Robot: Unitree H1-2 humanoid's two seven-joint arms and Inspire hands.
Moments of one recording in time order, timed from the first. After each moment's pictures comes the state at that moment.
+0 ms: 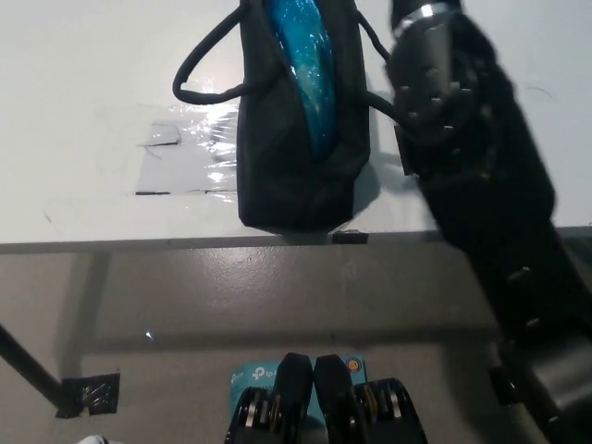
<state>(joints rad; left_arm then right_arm) 0.18 0.44 0.01 -0.44 0.56 0.46 -0.79 -1.07 -0.06 0.21 0.06 -0.73 0.46 0.15</state>
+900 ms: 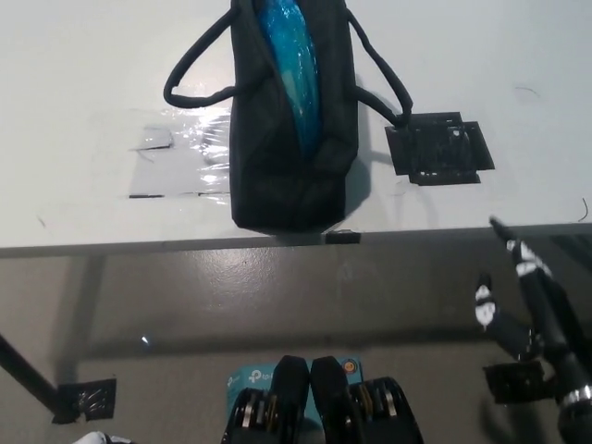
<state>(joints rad) 0.18 0.43 0.02 -0.44 0.56 0.45 -0.79 -0.06 -0.18 0.07 -0.25 -0.52 0.20 0.13</state>
